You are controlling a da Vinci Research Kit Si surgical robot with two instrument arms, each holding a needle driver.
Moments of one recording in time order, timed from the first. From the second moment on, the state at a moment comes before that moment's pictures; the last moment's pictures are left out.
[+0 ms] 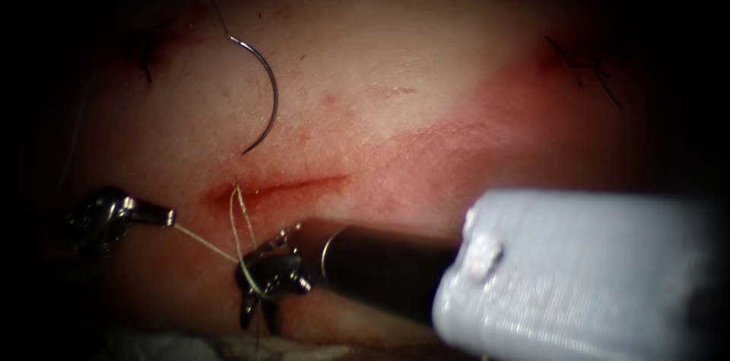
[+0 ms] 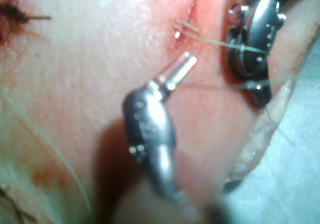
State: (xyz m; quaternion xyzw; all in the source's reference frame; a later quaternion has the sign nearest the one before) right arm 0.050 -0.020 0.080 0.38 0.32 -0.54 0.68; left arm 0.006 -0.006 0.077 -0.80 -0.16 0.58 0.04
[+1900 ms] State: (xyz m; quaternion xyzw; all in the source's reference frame) right arm 0.052 0.011 0.076 0.21 0.53 -0.02 0.82; left arm -0.010 -0.034 0.079 -0.73 -0.28 0.61 0.09
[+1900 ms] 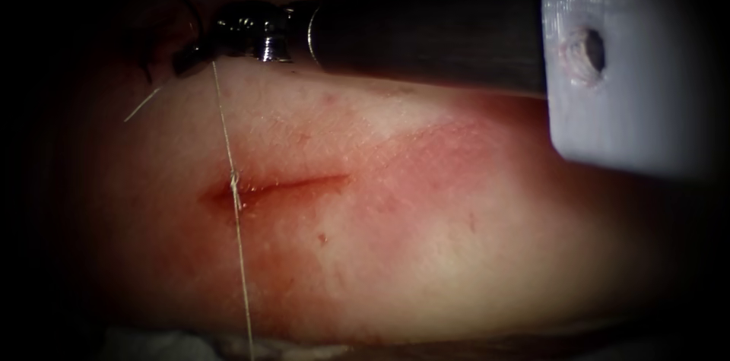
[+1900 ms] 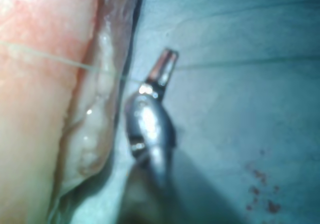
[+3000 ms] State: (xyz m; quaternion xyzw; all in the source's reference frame) right arm 0.045 0.011 0.071 0.17 0.52 0.08 0.83; left arm -0.003 -0.029 0.067 -0.75 -0.23 0.61 0.09
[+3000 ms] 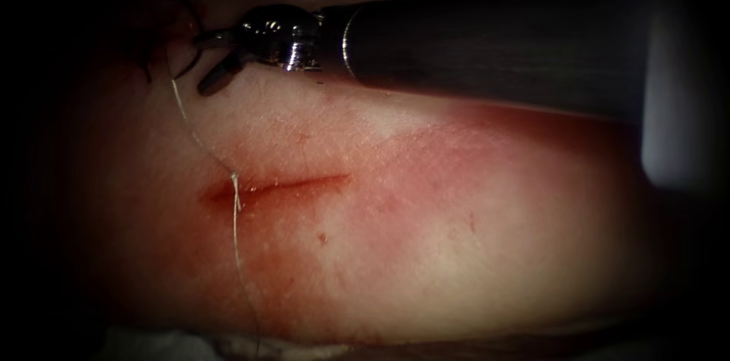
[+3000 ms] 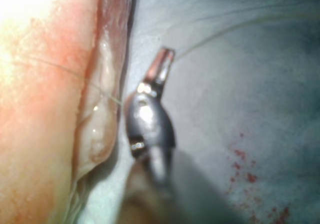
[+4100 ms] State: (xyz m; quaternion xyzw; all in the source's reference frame) right arm 0.047 -0.008 0.069 0.16 0.65 0.14 0.73; left arm -0.005 0.002 0.046 -0.78 -0.08 0.61 0.09
